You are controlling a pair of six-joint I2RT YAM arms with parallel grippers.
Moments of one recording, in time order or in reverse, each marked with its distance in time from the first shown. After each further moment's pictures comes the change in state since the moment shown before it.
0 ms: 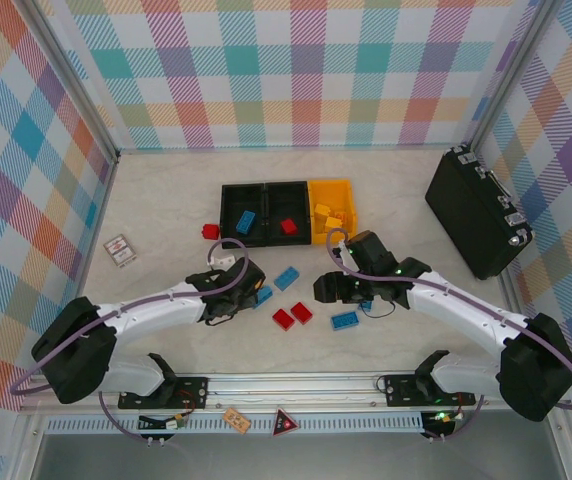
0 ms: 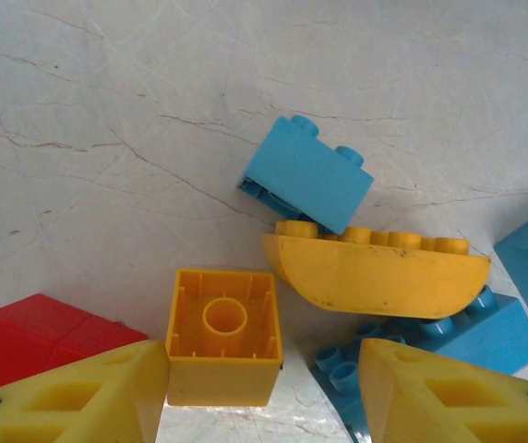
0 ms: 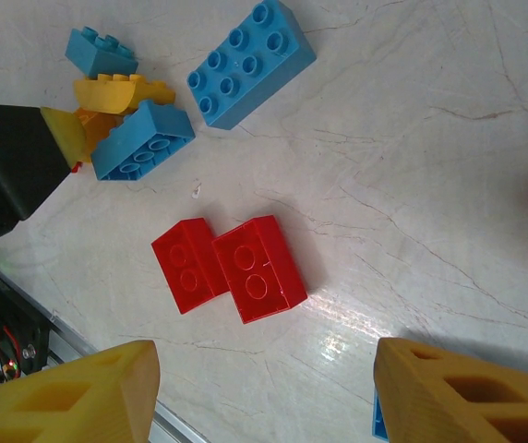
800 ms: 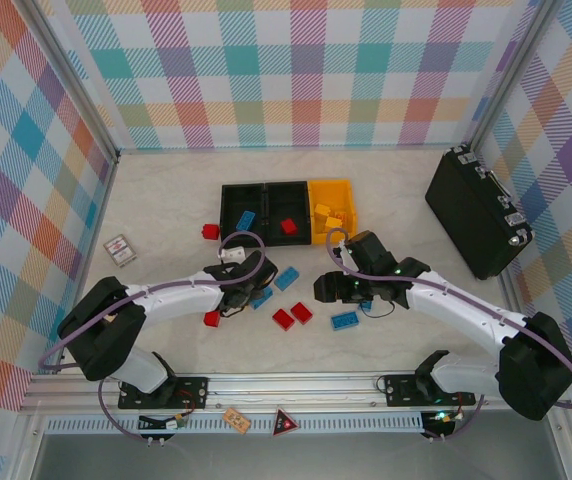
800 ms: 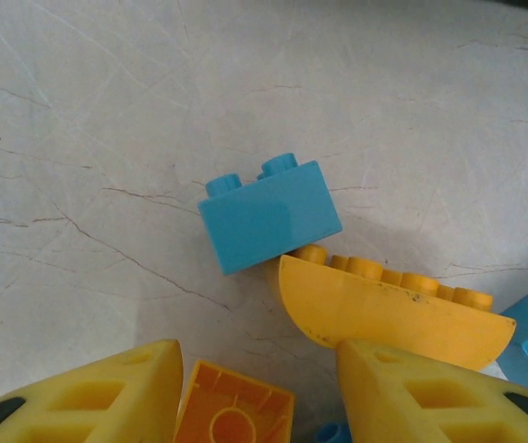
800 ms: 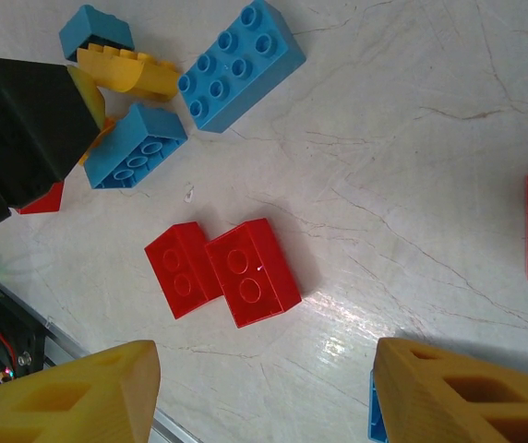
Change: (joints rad) left arm -0.001 0.165 0.084 0.064 -0.062 0.003; right arm 0.000 0.006 -0.001 0.002 0.013 0.011
